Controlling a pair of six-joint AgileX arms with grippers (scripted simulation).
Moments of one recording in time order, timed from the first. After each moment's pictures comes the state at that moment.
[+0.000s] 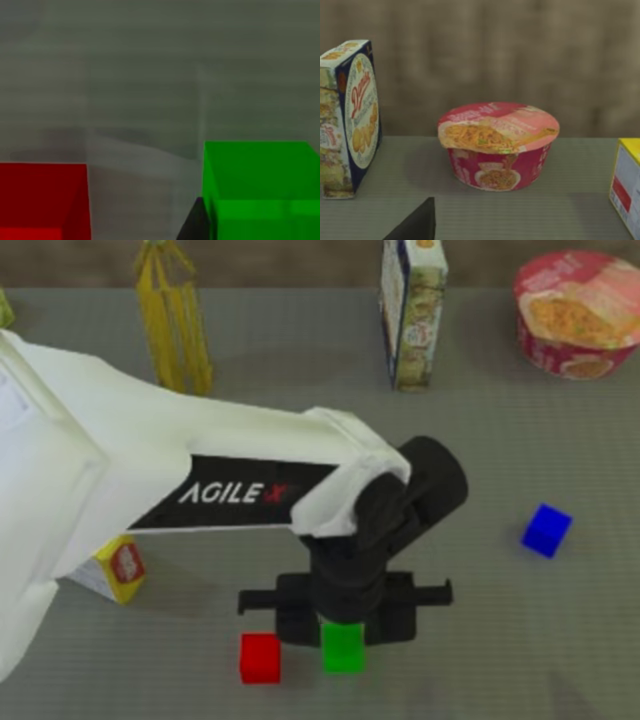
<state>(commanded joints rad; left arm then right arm) -0.91 2.06 1.33 -0.83 -0.01 -0.90 0.01 0.00 0.00 0.00 0.00 0.00</state>
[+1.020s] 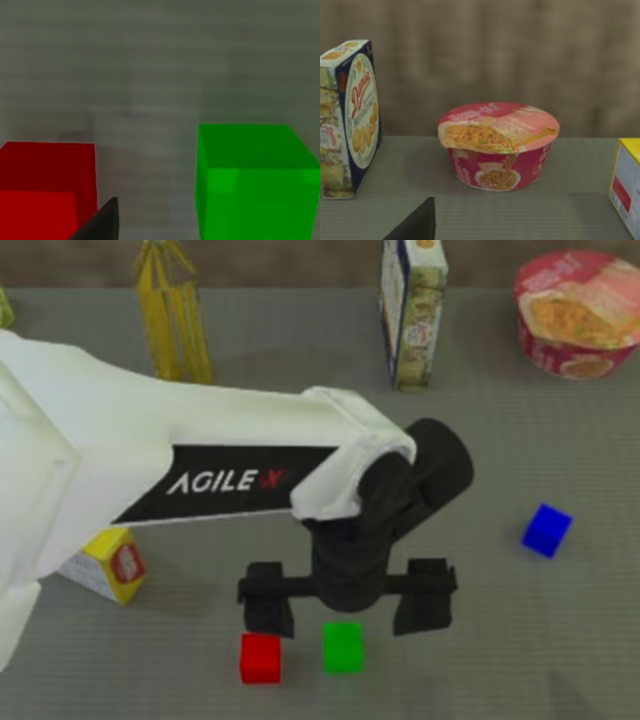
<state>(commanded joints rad) -0.90 2.03 1.38 -0.91 -0.01 -0.91 0.01 0.00 0.00 0.00 0.00 0.00</state>
